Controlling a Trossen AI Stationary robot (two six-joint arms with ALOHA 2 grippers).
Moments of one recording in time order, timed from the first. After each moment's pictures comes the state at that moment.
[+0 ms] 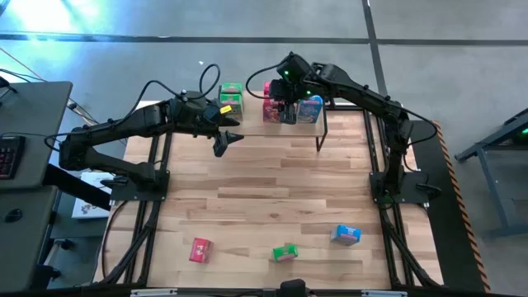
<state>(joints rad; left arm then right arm) 0.28 1.17 1.23 -0.57 0.06 -0.15 -0.47 1.90 2.07 -1.04 -0.04 -0.52</state>
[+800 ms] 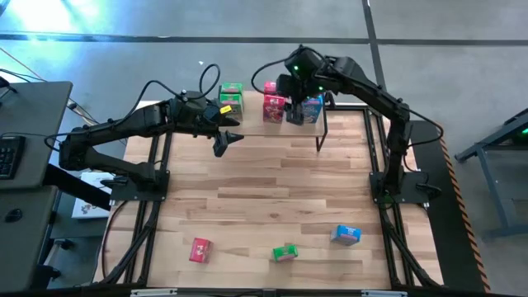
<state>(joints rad) 0.28 1.17 1.23 -0.57 0.06 -0.15 -0.42 1.90 2.30 -1.28 -0.08 -0.41</state>
